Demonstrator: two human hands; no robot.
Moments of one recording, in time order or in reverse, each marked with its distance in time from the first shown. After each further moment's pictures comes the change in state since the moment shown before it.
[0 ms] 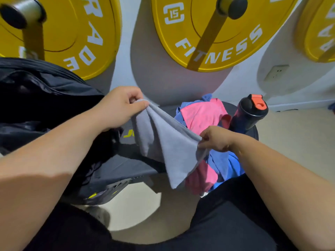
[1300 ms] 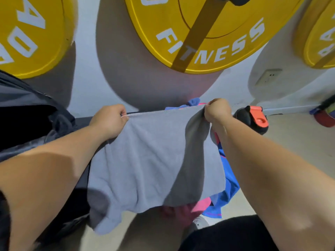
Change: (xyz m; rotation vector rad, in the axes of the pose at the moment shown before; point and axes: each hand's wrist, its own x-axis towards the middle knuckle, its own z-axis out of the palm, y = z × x) left_hand 0.119 -0.121 0.107 0.322 0.023 -0.279; right_hand 0.120 0.054 -0.070 0.291 0.630 0.631
